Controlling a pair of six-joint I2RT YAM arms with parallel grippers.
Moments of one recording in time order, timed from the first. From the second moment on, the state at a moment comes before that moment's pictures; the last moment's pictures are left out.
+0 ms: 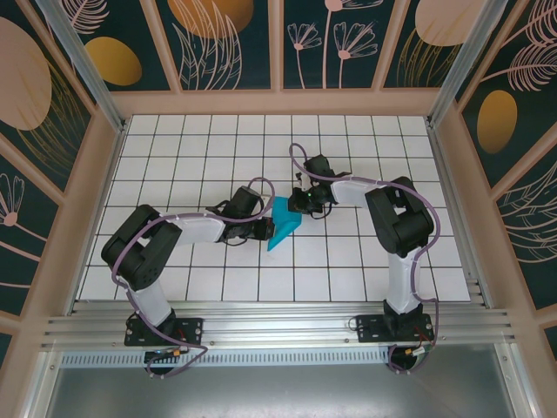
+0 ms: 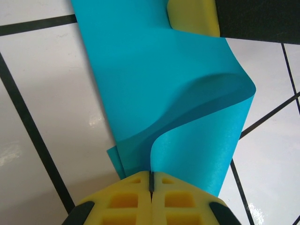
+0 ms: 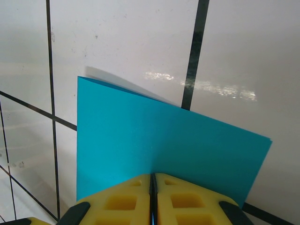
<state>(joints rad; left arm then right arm) -0.65 1.77 0.84 -0.01 0.30 -0.46 0.50 2.01 1.22 -0.30 -0.44 0.49</state>
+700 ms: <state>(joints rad) -0.65 1.79 0.84 0.00 0.30 -0.43 0.50 2.00 1.20 -0.29 -0.44 0.51</state>
